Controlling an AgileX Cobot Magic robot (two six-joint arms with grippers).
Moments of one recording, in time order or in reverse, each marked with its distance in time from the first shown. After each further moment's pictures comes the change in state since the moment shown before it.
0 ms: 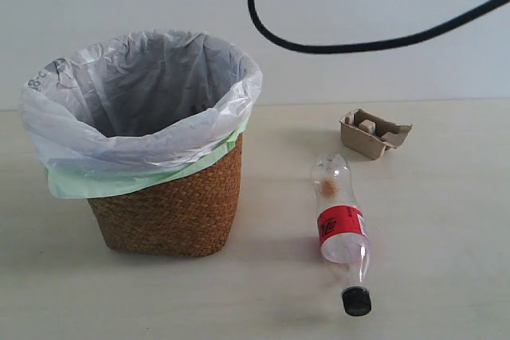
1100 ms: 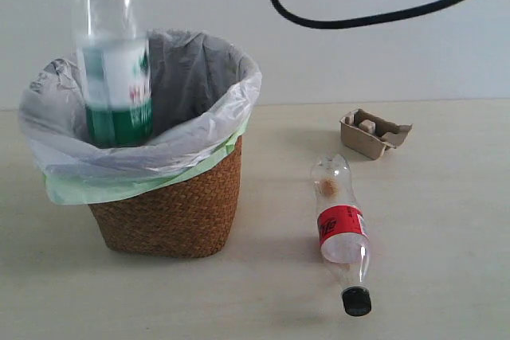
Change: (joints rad) left arm 0.000 0.000 0.000 0.000 0.000 0.000; right arm -0.045 -0.004 -0.070 0.428 0.181 -0.481
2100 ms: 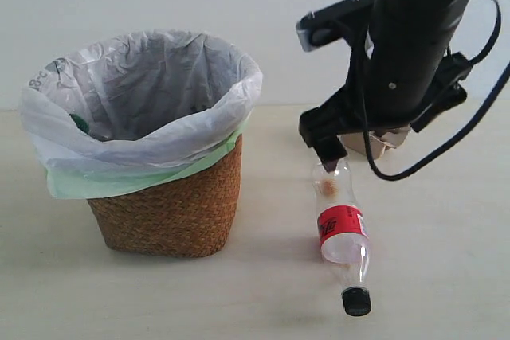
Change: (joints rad) left arm 0.000 0.000 0.000 0.000 0.000 0.000; right arm -0.095 0.104 0.085 -0.812 1.044 0.545
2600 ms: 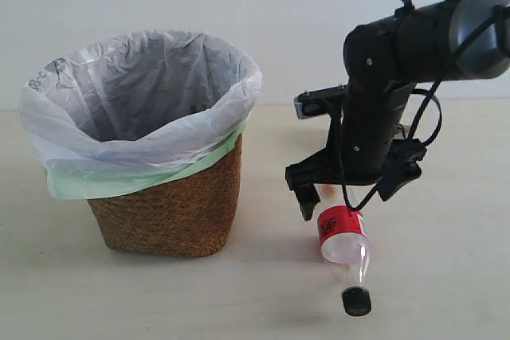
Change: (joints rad) left arm 0.000 0.000 0.000 0.000 0.000 0.000; right arm -0.123 0.283 0.004 0.243 -0.182 -0.079
